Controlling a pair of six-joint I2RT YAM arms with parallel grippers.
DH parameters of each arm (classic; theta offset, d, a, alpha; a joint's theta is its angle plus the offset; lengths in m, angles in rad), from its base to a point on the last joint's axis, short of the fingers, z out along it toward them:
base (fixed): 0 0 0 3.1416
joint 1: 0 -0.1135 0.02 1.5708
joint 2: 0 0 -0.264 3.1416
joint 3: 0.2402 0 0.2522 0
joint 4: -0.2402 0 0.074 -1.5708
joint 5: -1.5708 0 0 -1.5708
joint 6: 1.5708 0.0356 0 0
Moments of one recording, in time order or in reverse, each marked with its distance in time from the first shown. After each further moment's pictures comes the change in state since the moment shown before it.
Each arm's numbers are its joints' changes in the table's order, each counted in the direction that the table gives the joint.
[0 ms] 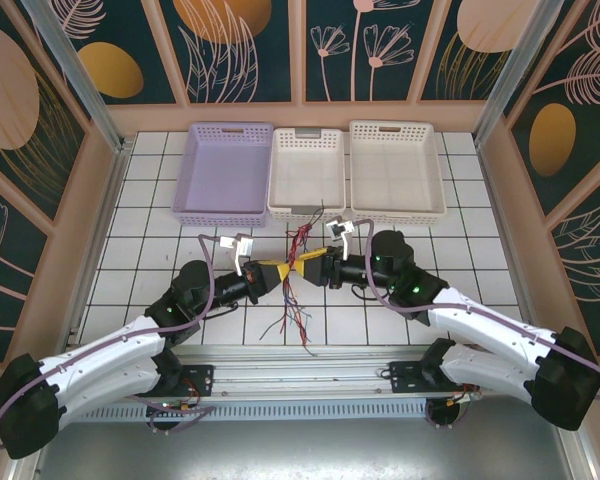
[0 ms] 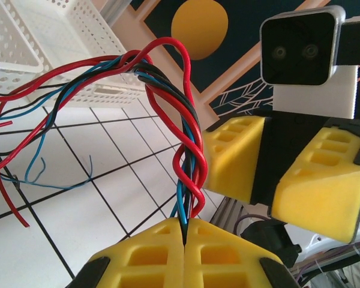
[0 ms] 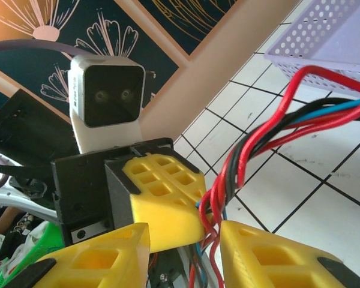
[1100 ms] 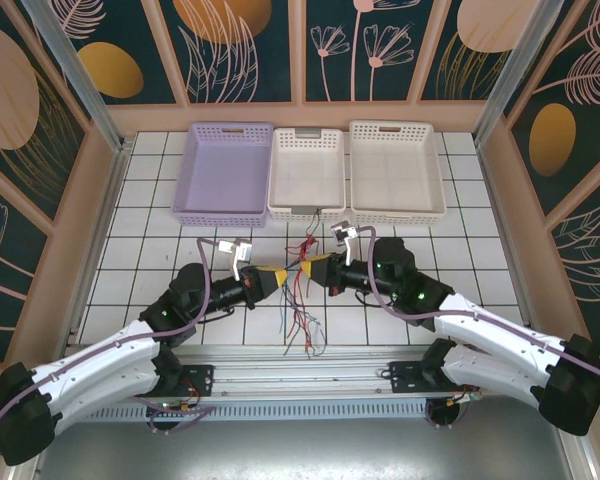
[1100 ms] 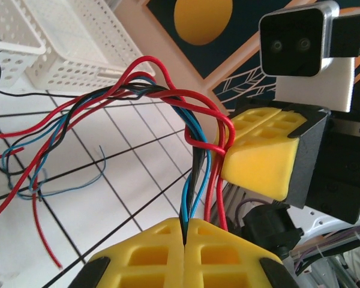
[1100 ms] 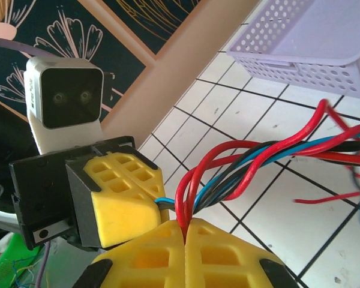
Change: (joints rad) left arm 0.000 -0.071 -0.006 -0.130 -0.014 0.028; right arm -0.028 -0.072 -0.017 -0.130 -0.140 -0.031
